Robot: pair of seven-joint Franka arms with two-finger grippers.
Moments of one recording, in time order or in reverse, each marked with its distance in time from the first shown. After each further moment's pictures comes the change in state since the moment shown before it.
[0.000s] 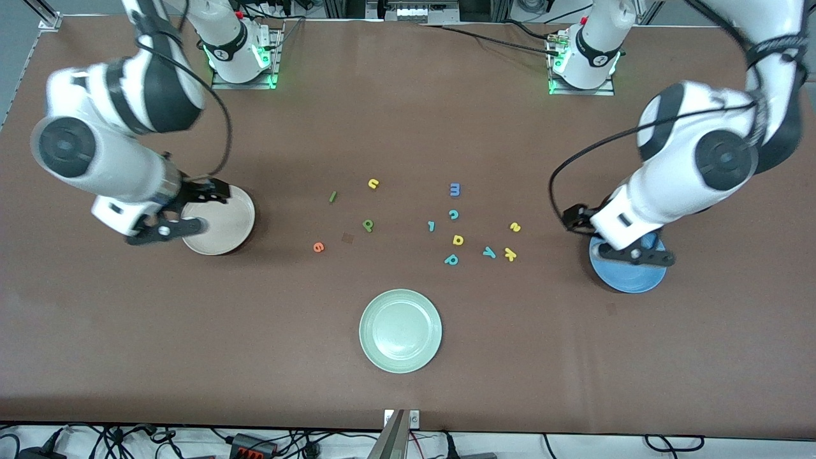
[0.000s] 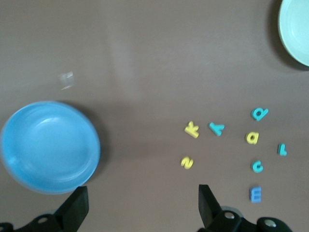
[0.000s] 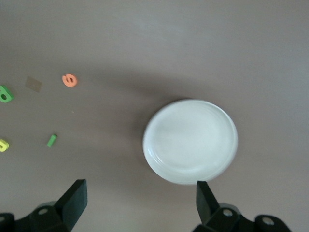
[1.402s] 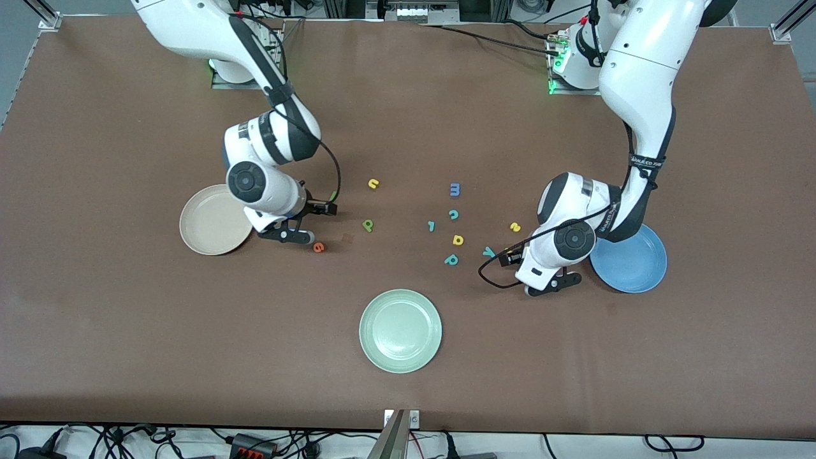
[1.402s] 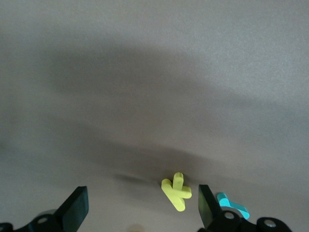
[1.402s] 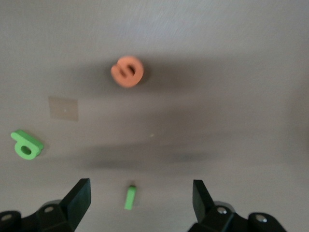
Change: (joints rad) left arm -0.097 0.347 0.003 -0.035 -0.002 0.271 -0.505; right arm 0.240 0.181 0.001 -0.285 0.247 0.485 0.480
